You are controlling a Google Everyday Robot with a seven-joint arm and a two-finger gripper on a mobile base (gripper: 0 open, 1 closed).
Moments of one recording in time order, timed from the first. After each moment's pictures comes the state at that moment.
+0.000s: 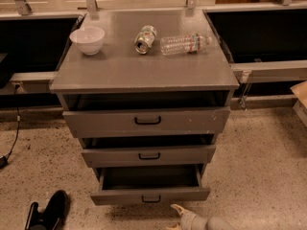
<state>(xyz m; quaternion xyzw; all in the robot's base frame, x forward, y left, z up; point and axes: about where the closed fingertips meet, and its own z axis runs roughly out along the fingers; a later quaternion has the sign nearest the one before) 0.465 -0.108 0.118 -0.52 0.72 0.15 0.44</state>
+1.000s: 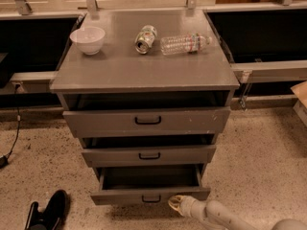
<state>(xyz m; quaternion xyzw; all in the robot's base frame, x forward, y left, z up) 0.533 -0.117 0.125 -0.52 0.71 0.13 0.45</state>
